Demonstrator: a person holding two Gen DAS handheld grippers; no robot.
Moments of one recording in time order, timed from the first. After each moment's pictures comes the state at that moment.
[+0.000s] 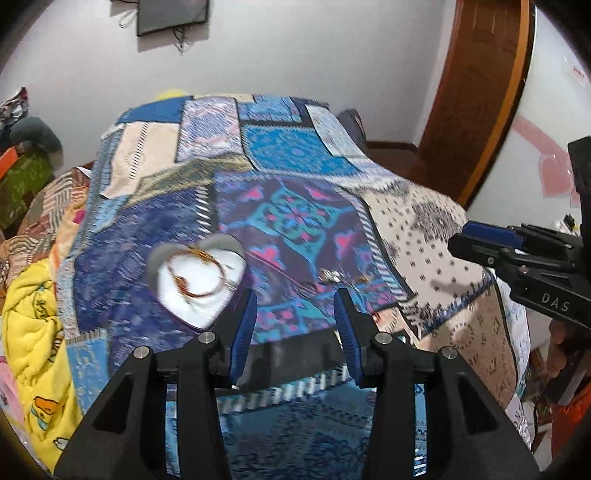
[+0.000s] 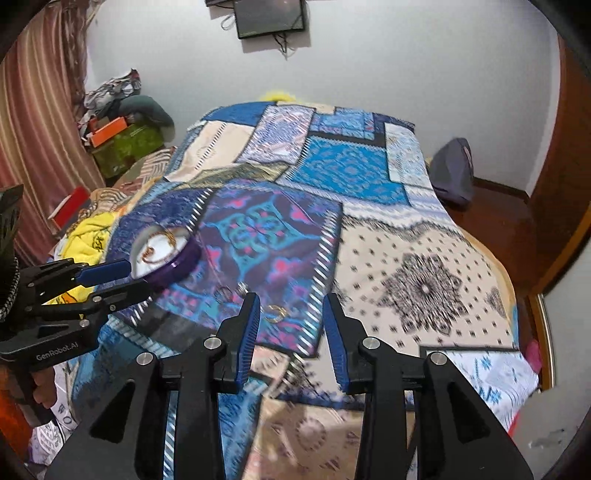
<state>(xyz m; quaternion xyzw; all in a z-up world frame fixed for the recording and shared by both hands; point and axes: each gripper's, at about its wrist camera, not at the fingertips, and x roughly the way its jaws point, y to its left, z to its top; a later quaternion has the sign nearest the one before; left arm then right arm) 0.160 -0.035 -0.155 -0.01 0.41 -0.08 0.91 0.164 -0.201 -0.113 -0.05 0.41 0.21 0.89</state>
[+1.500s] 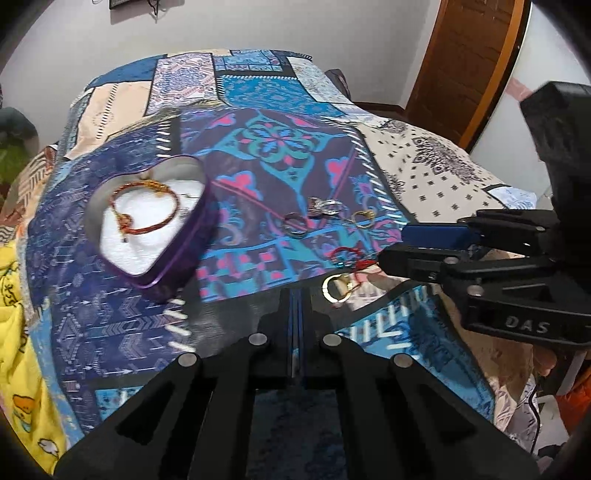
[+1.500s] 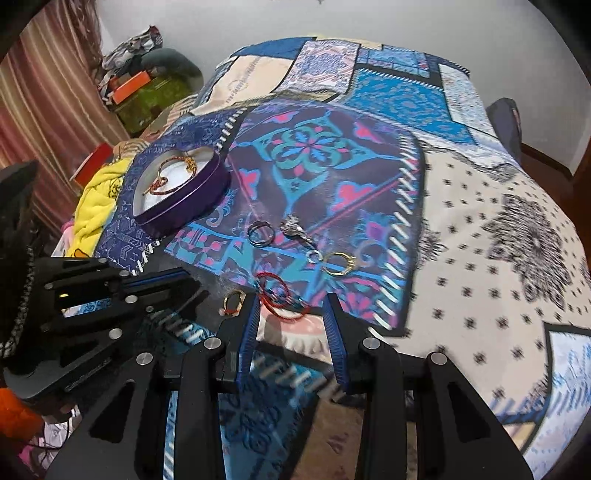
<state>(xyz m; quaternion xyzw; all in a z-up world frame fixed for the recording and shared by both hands) 0.167 -0.041 -0.218 0.00 0.47 -0.12 0.88 0.177 -0.148 -0.184 -0.06 0.49 0.29 0.82</state>
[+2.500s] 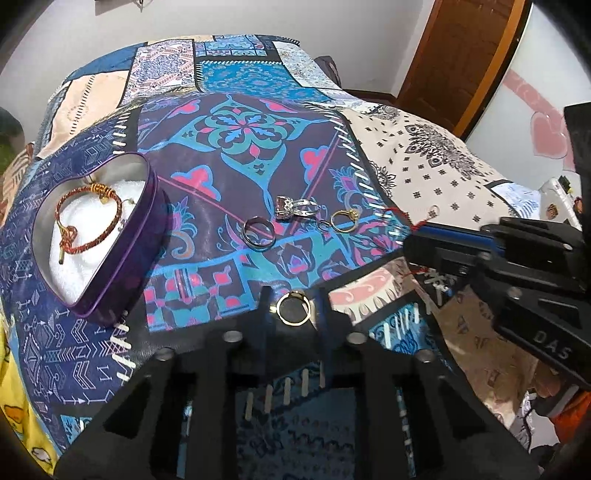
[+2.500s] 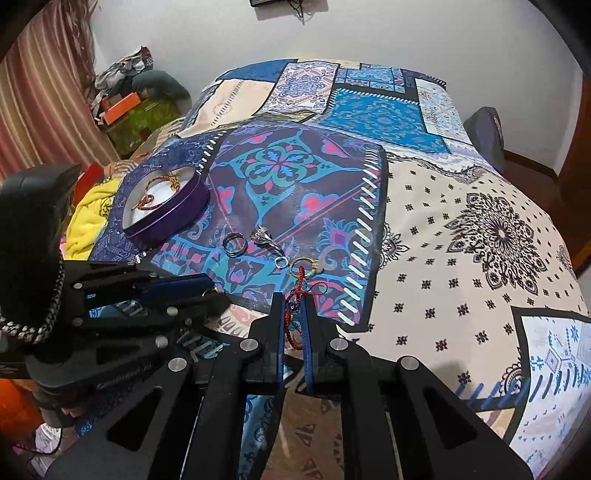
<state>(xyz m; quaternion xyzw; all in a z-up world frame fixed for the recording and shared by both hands) 0.194 -0.069 -0.236 0.00 0.49 -0.14 0.86 0.167 -0.180 -0.173 -0.02 0.45 0.26 0.85</state>
